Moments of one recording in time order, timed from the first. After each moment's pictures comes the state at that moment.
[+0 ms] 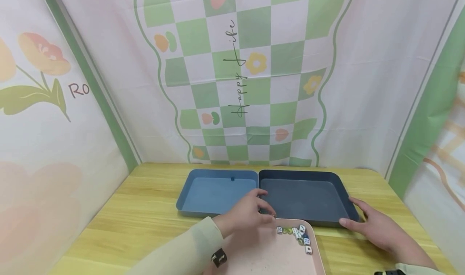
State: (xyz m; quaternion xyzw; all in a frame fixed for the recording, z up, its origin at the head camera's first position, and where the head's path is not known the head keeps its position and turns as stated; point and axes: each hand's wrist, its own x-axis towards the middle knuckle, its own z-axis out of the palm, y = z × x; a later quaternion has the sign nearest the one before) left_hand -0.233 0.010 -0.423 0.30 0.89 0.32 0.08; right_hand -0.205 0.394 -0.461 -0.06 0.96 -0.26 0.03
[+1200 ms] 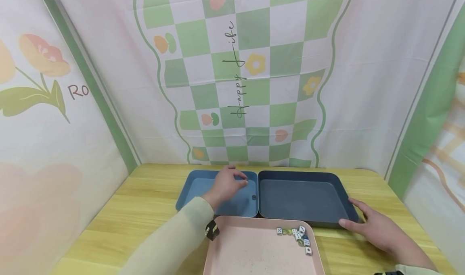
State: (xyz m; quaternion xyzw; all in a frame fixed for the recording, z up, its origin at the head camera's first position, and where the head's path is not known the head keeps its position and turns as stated) left_hand -0.295 -0.023 -0.401 0.12 0.92 0.36 -0.02; right_hand -0.206 0.394 -0.462 -0.06 0.96 -0.26 0.03
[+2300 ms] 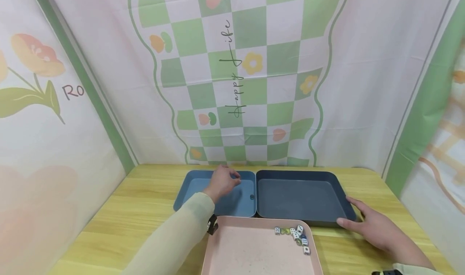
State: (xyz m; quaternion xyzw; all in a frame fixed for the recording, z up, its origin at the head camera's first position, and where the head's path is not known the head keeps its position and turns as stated) left_hand -0.317 -0.027 -0.409 0.10 0.96 0.28 -0.01; right_hand -0.203 0.393 -0.459 -0.06 0.97 -0.25 0.03
